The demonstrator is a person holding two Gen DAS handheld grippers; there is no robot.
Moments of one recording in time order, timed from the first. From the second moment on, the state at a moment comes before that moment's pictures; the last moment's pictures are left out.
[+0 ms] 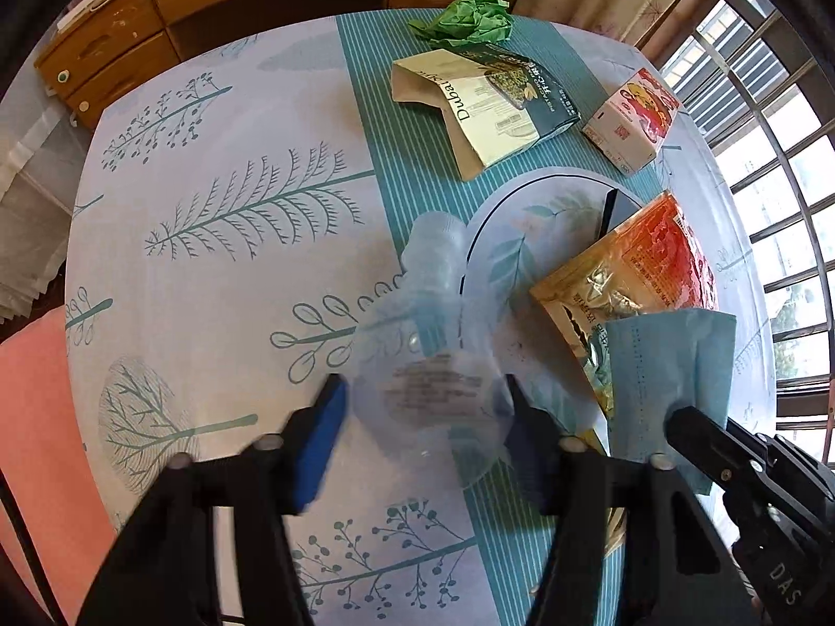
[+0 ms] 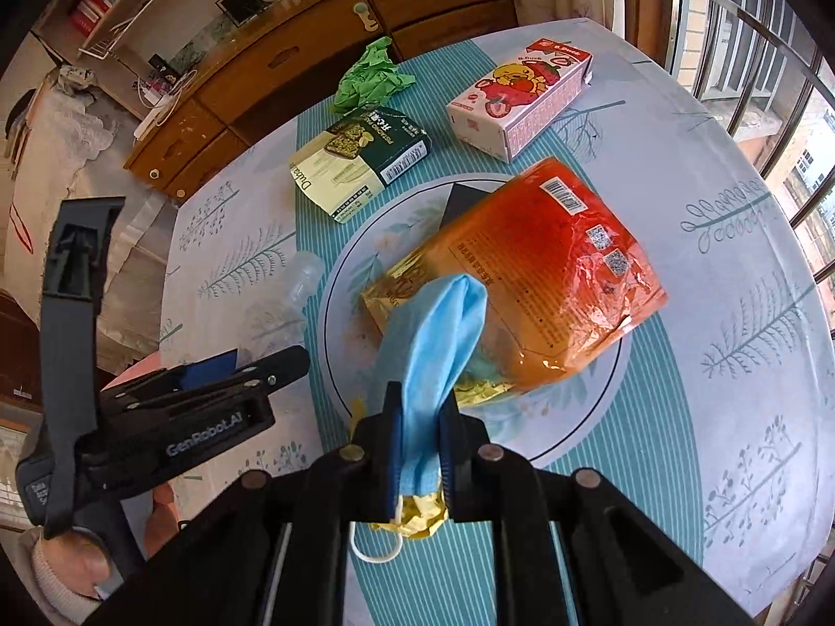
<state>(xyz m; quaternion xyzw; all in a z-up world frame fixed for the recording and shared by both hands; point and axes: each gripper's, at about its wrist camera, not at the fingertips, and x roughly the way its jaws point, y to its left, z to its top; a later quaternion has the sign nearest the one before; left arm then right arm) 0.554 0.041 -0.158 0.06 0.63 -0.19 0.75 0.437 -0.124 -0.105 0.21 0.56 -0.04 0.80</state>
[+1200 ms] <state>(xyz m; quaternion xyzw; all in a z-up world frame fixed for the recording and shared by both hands) 0.176 0.012 0.043 -0.08 0.45 -0.13 0.88 0.171 -0.174 0.019 0.13 0.47 0.17 0.86</state>
